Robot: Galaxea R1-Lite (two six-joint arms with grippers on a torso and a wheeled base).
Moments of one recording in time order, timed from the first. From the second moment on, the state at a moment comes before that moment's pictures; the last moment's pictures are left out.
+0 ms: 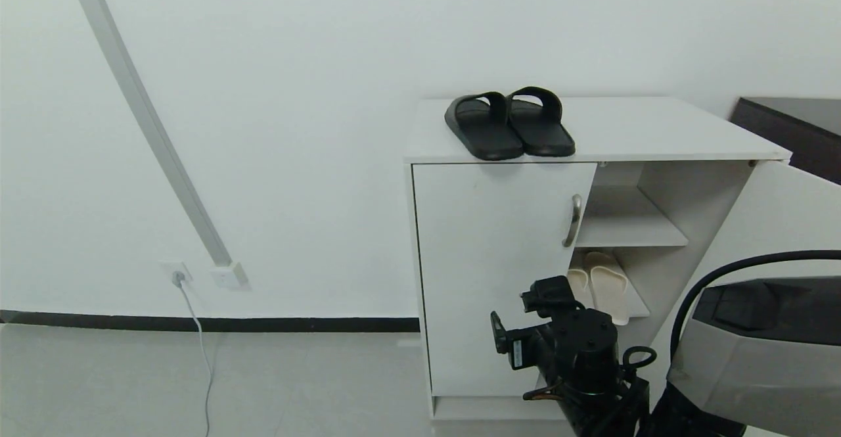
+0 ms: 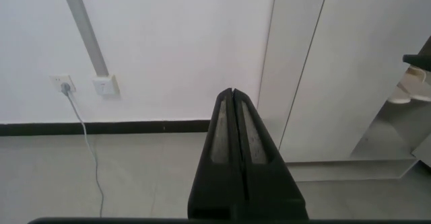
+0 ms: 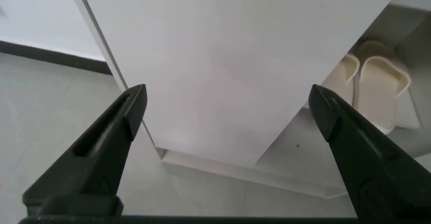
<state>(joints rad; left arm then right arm) 0.00 0.00 0.00 0.00 0.01 0.00 0.80 2.19 -0.59 -1.38 -0.61 0.09</state>
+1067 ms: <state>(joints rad) 0.00 0.00 0.00 0.00 0.01 0.00 0.80 2.19 -0.58 -1.38 -0.61 0.09</state>
